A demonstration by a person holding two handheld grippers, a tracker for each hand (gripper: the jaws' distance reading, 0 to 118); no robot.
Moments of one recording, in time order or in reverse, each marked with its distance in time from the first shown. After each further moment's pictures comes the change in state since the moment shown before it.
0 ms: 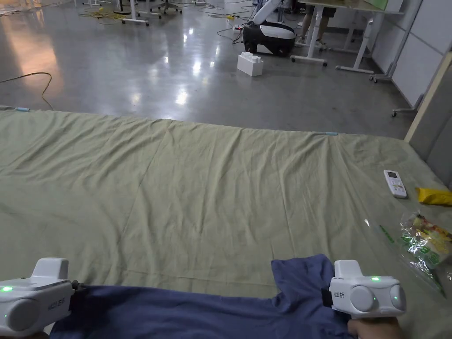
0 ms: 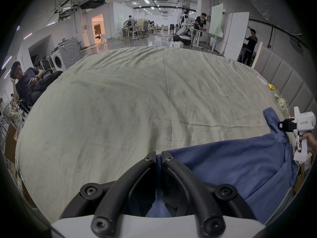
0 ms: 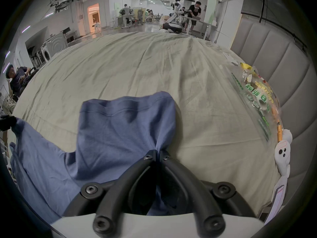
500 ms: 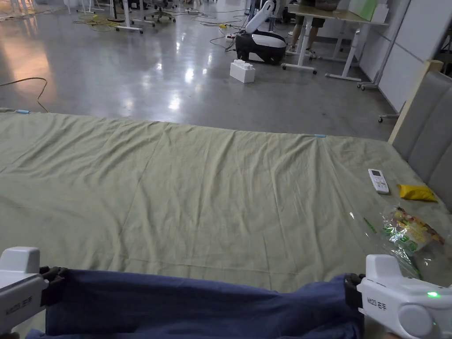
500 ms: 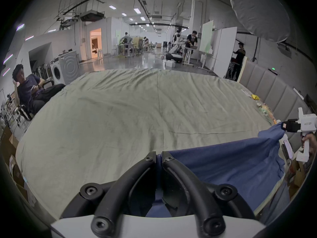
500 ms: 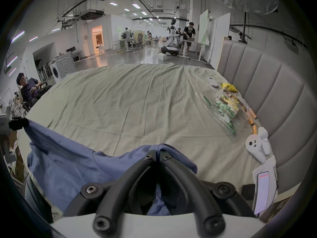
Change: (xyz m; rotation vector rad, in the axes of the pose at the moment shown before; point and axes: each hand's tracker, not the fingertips) left arm -0.027 -0.028 0.102 0.181 -0.072 -0.019; right arm 0.008 -0.049 0.164 0.213 0.017 -0.030
